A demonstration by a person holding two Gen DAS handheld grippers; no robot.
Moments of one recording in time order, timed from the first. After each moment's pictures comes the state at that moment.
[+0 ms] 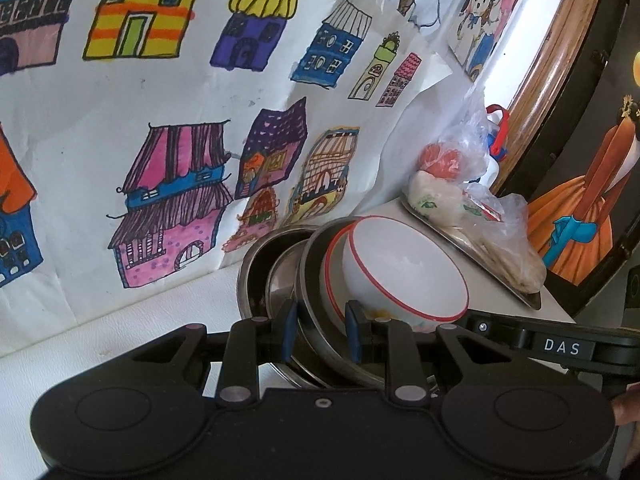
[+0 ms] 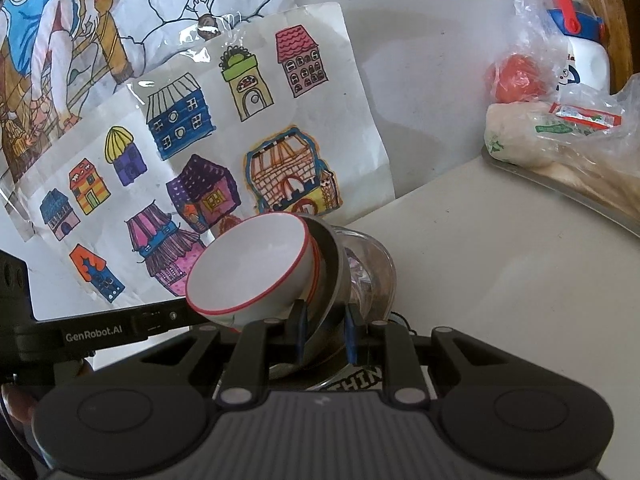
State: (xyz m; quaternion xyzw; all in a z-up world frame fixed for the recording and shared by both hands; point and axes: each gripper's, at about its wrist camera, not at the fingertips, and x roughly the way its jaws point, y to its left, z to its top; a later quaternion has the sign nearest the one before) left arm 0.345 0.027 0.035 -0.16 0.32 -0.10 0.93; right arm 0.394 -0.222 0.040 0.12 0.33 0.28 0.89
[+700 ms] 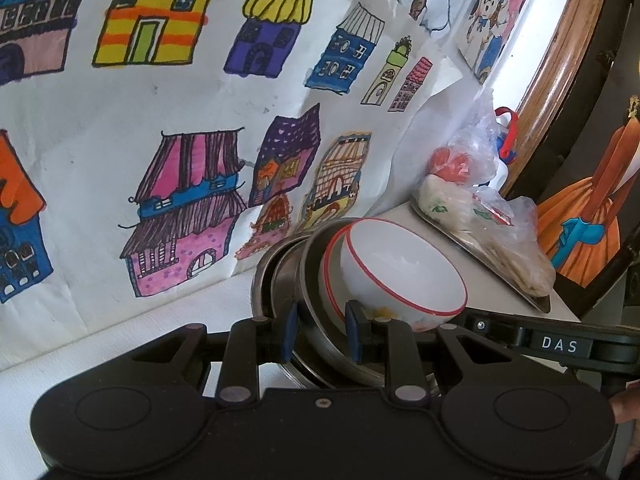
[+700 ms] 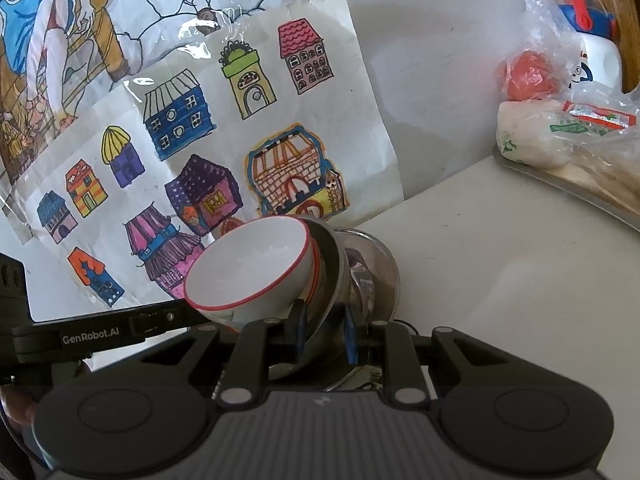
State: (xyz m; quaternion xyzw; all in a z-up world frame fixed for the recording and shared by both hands) left arm 0.346 0.032 0.037 -0.15 0.32 -0.09 0.93; right arm 0.403 -0.213 0.036 0.13 0.33 0.29 0.89
